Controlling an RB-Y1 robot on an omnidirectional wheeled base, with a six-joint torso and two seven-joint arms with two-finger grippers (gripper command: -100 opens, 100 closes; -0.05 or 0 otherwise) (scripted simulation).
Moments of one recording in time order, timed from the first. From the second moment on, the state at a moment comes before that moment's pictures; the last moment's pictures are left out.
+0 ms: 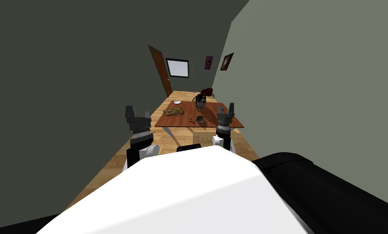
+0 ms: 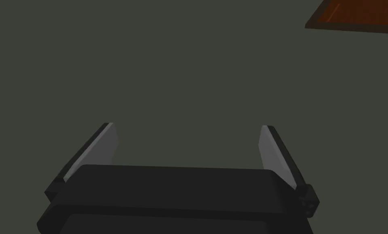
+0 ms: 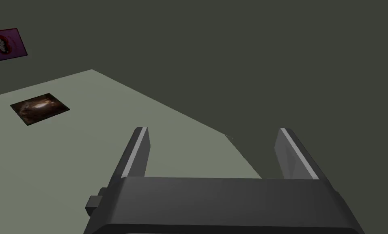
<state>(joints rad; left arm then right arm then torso) 0.51 0.02 -0.03 -2.31 0.10 -0.37 -0.12 0.51 0.01 -0.02 -2.30 0.07 -0.62 -0.12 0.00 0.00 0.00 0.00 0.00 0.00</state>
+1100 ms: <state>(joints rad) 0.51 0.02 -0.03 -2.31 0.10 -0.37 -0.12 0.48 -0.21 0.00 -2.11 0.25 -0.52 0.06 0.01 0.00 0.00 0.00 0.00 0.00</state>
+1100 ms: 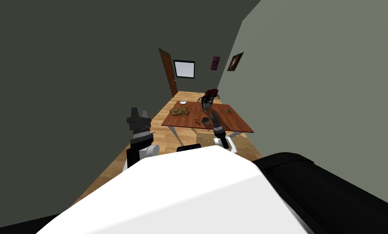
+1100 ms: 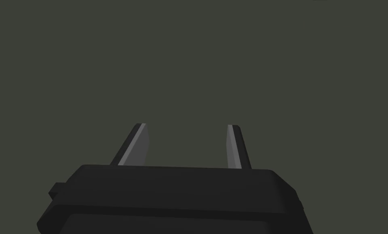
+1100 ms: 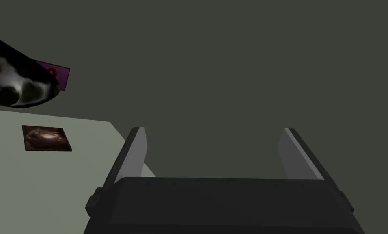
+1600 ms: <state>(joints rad) 0.51 0.02 -0.03 -2.31 0.10 -0.37 -0.12 0.47 -0.30 0.02 -1.97 0.39 -0.45 0.20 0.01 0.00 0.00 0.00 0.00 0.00</state>
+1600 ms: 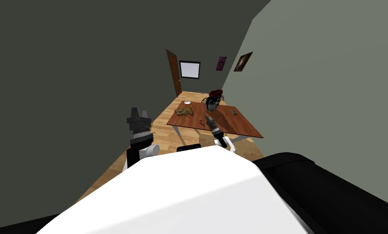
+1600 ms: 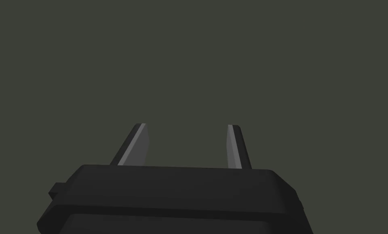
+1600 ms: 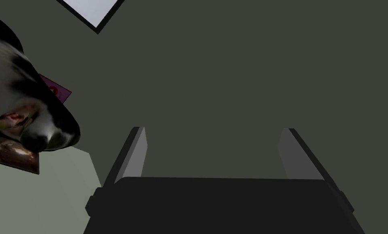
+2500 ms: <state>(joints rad) 0.51 0.02 -0.03 -2.31 0.10 -0.37 -0.12 0.44 -0.43 0.04 -1.76 0.58 -0.35 0.40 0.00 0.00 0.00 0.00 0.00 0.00</state>
